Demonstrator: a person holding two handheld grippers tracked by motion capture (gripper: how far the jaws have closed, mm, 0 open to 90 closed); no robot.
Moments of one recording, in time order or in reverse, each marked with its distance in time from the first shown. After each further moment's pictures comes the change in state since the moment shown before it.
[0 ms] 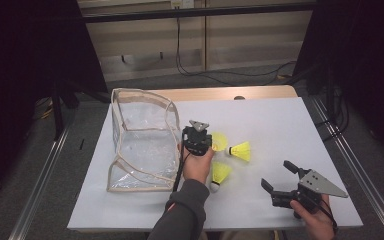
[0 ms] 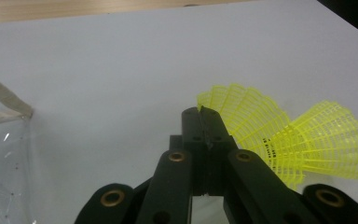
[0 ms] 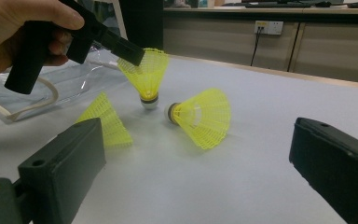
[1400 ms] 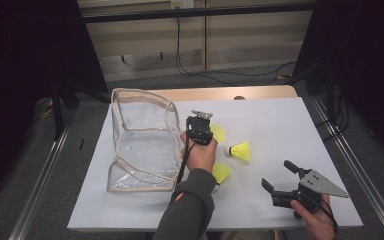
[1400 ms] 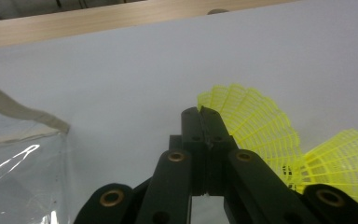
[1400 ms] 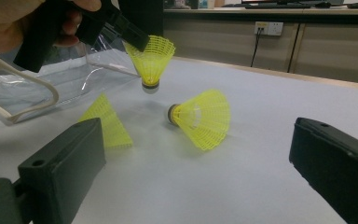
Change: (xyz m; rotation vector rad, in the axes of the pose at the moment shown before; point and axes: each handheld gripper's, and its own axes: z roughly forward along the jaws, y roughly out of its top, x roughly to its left) left arm -0.006 0.028 0.006 0.050 0.142 0.016; right arm -0.001 0.000 -0.001 -0.006 0.001 0.004
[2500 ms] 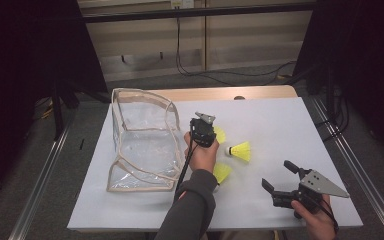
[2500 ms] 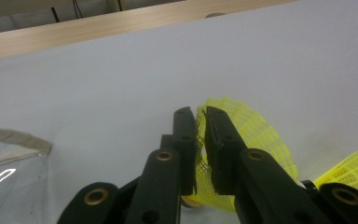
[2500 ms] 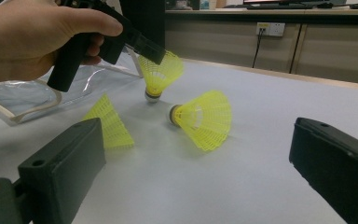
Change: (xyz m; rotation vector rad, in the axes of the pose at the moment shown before) left arm -0.003 -0.010 0.024 -0.059 -0.004 0.061; right arm 0.000 0.000 -0.001 -0.006 0.009 0.009
